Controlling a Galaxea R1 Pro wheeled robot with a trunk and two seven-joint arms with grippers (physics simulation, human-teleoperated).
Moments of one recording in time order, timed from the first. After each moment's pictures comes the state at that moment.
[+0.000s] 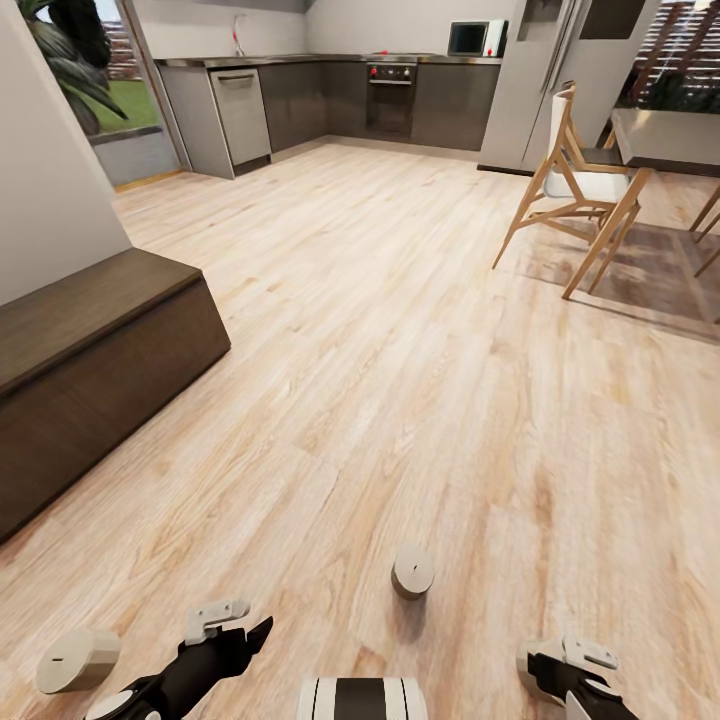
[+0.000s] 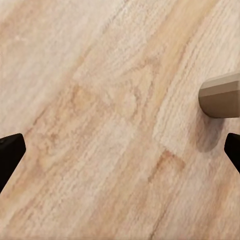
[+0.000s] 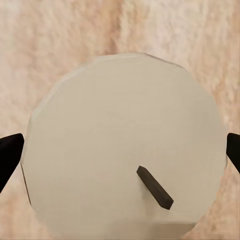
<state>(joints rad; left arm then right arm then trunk) 0.07 -0.07 0.11 -1.59 0.16 0.62 -0.22 -0.47 -0.12 -0.38 -0.26 0.08 0.02 -0.06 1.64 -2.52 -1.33</state>
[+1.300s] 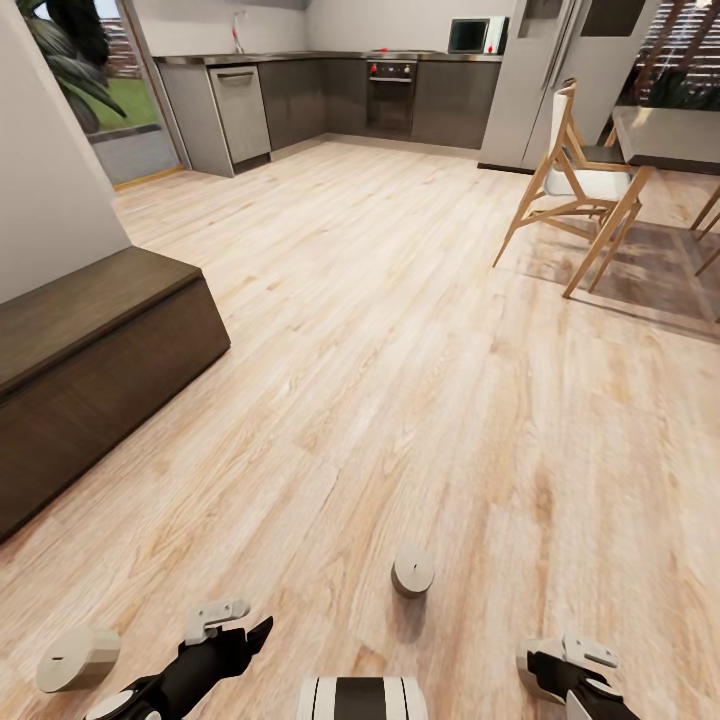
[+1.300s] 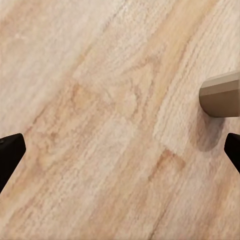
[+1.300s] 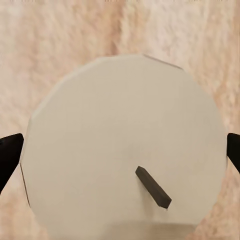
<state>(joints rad) 0.07 -0.07 0.11 -1.59 0.16 0.62 -0.22 -0.47 -0.12 -0.38 -0.27 0.07 0.01 -0.05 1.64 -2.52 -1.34</state>
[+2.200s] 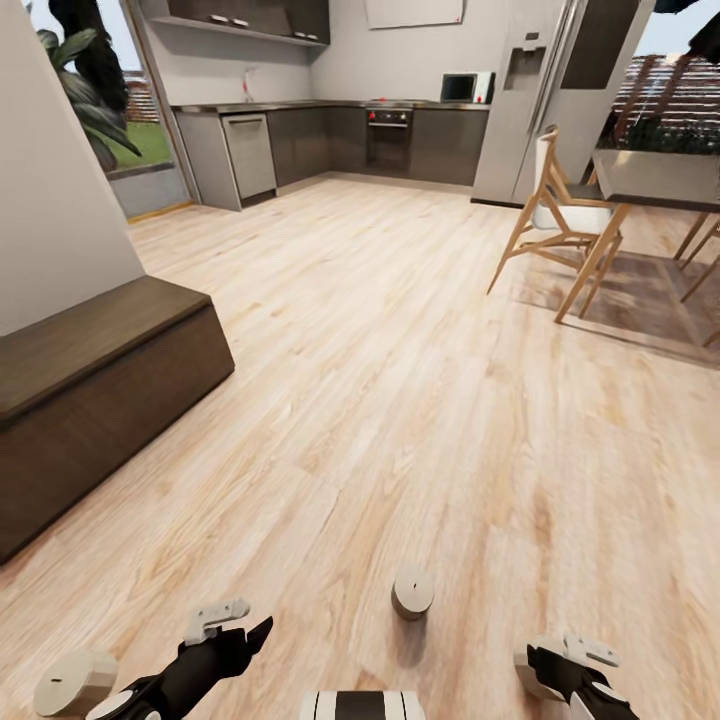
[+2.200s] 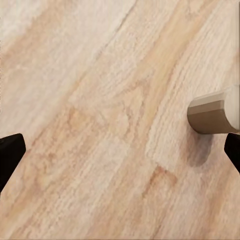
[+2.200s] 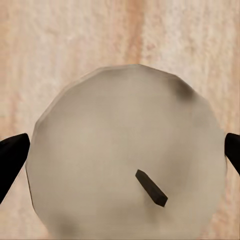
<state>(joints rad) 0.07 -0.07 0.11 -1.59 0.16 0.62 -0.22 -0.46 -0.12 -0.43 -0.28 0.07 -0.03 0.01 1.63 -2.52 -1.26</state>
